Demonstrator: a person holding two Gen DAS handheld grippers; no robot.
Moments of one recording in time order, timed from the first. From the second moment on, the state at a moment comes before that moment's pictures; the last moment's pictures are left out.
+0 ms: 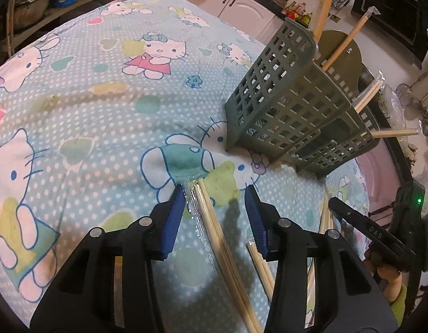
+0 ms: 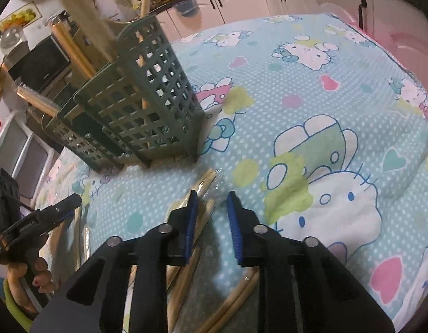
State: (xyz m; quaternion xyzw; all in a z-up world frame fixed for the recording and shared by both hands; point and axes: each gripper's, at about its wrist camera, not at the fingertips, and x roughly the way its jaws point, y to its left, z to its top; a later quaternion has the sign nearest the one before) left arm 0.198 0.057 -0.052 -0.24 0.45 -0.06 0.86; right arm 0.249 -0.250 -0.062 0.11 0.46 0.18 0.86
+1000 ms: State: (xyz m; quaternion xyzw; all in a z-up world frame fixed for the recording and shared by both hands) left arm 0.174 0.061 0.017 -0.23 0.37 -0.08 0.90; right arm 0.183 -0.262 0.031 0.12 0.35 0.22 0.90
